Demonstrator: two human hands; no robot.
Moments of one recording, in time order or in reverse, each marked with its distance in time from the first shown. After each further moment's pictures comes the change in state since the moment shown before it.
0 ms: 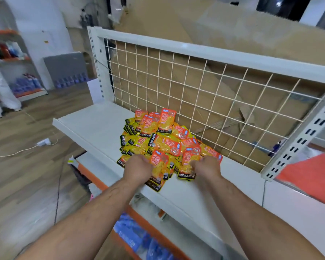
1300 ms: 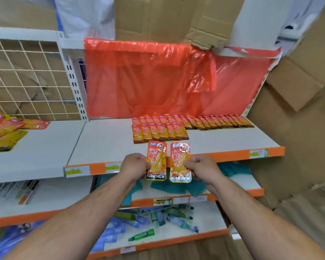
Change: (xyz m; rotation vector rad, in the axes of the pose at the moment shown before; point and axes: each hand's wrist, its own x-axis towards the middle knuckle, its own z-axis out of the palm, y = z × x) left_hand -0.476 0.097 0.249 -0.130 -0.814 0.220; right_hand -0.367 0.383 -0.362 0.414 0.391 0.225
